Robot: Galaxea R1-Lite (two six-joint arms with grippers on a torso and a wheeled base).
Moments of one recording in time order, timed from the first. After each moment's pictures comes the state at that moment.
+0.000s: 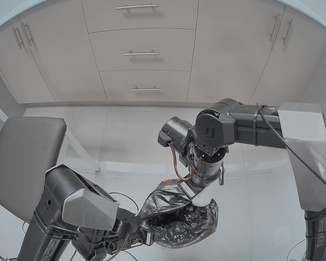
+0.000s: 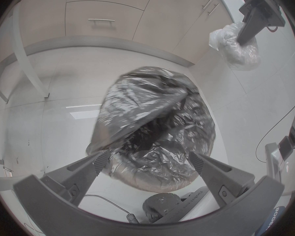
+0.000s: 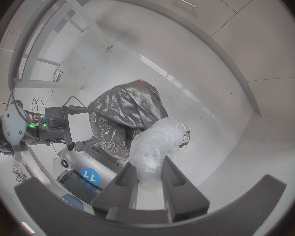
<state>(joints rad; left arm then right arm) -0.70 2.57 -0.38 -1.53 -0.03 -0.33 0.78 2.34 -2.00 1.03 -0.30 0.15</state>
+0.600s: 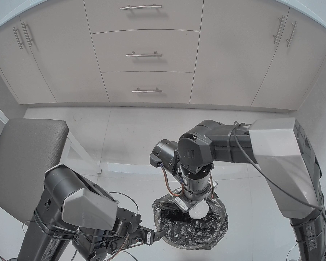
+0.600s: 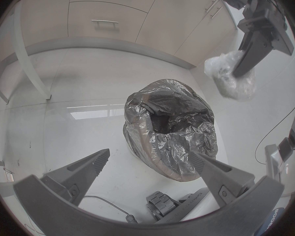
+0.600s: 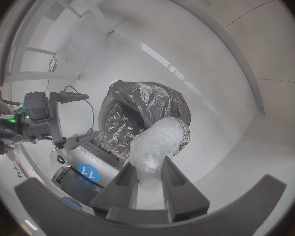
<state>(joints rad) -0.70 2.57 -0.38 -1.53 -0.03 -0.33 0.81 2.45 -2.00 1.04 -0.29 0.18</state>
